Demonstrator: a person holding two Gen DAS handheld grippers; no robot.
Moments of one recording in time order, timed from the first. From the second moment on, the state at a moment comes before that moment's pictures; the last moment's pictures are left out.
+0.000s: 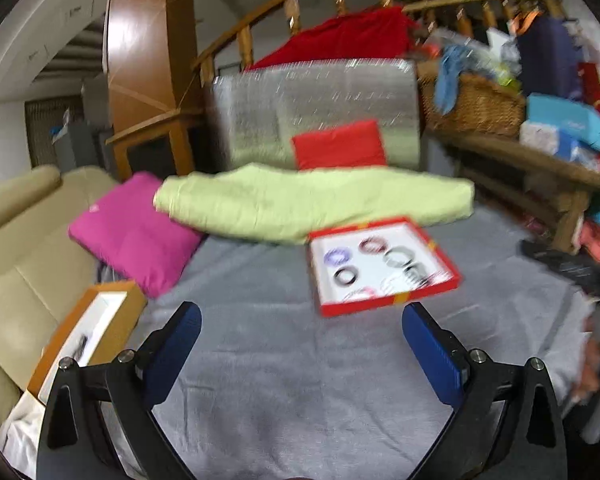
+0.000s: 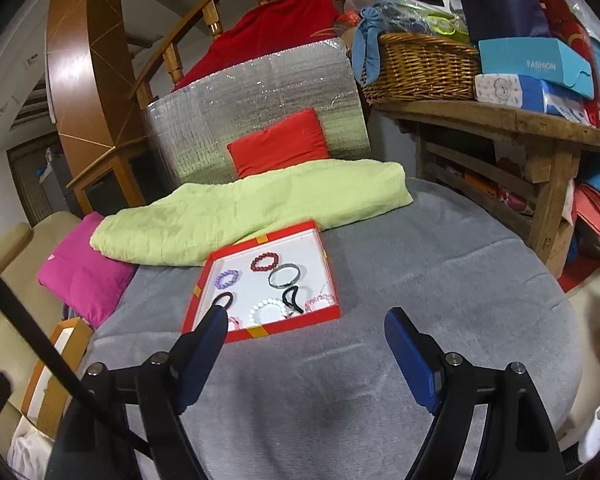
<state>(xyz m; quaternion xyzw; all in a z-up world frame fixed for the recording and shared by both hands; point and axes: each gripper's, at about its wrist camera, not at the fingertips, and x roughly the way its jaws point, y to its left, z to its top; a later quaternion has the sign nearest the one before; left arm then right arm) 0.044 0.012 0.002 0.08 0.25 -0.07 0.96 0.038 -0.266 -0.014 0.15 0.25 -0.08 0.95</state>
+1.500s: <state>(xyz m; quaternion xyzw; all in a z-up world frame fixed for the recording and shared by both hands) 0.148 -0.015 -0.073 0.06 0.32 -0.02 0.95 0.109 -0.223 -0.074 0.04 0.30 -0.06 0.95</state>
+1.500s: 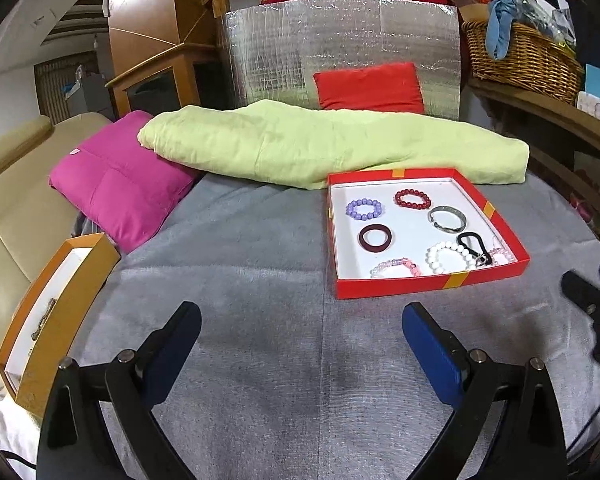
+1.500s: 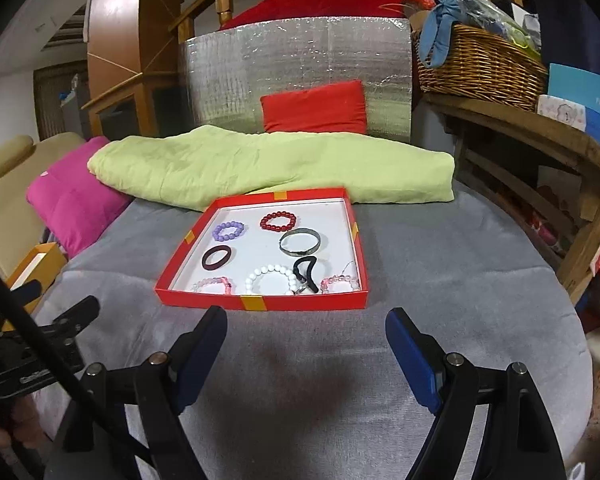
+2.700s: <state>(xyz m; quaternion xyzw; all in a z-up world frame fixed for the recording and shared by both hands) 0.159 -0.028 -0.076 0.07 0.33 -0.04 0.94 0.128 -0.220 -0.077 0.04 0.32 -0.05 0.95</state>
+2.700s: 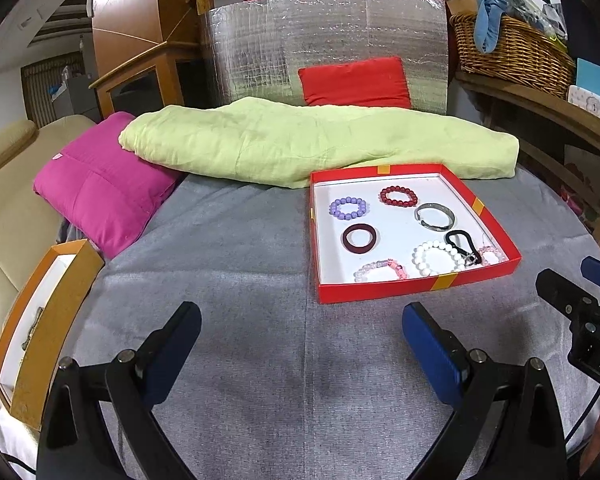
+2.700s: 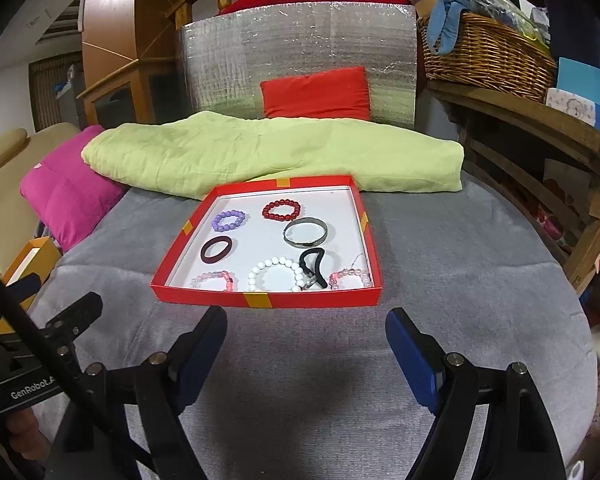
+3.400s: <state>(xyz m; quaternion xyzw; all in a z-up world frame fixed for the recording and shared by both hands) 0.159 -0.029 -0.073 0.07 0.33 -0.05 0.94 0.134 -0.220 -0.081 0.04 0.33 -0.05 0.94</state>
